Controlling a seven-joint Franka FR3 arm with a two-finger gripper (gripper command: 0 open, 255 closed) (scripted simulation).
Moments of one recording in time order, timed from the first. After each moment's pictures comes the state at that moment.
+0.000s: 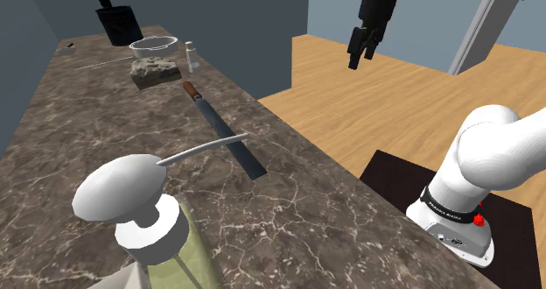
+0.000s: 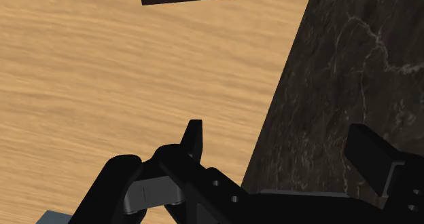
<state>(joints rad) 0.01 -0.77 -0.05 -2.33 -0.04 1.64 0.06</state>
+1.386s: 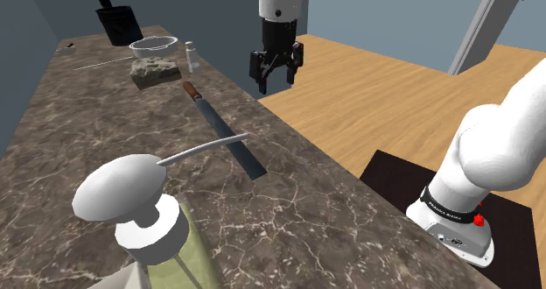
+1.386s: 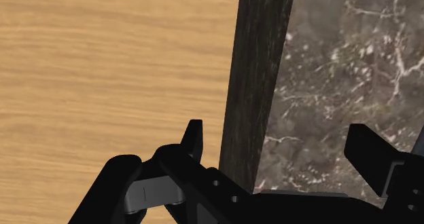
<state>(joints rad) 0.08 -0.24 0.26 -1.97 0.07 1.80 0.53</state>
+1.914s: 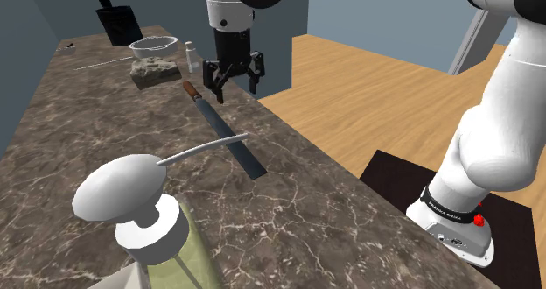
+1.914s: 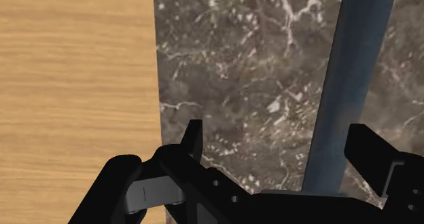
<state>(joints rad) 0.13 0.06 0.35 -1.66 0.00 1.79 0.74</state>
